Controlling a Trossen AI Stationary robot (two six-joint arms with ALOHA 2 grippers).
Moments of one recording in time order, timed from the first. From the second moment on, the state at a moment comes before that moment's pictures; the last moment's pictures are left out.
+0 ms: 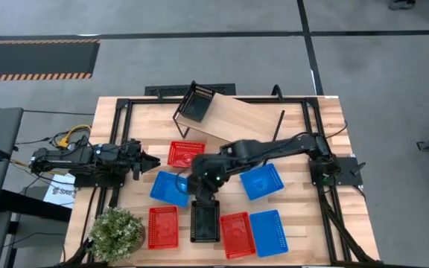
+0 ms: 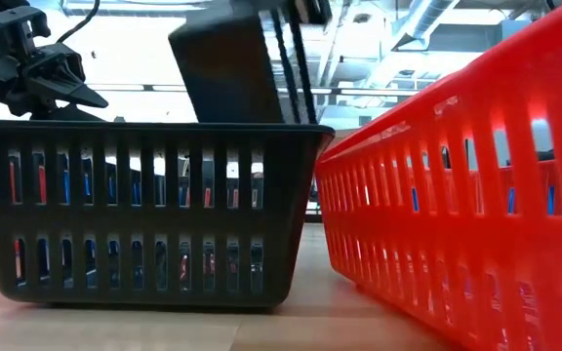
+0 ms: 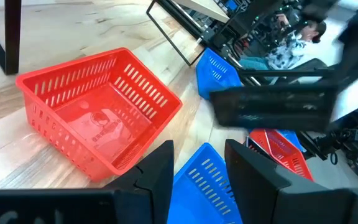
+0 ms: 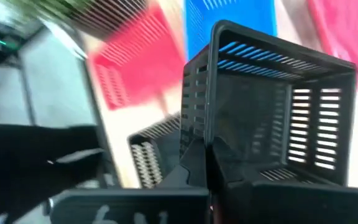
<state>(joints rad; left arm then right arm) -0.06 0.02 0.12 -0.39 -0.11 -0.75 0.19 2.09 2.19 -1.05 -0.12 0.66</state>
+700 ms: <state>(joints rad) -0.06 0.02 0.12 -0.39 -0.11 -0.72 0.01 1.96 2.34 -0.97 0.44 0.27</state>
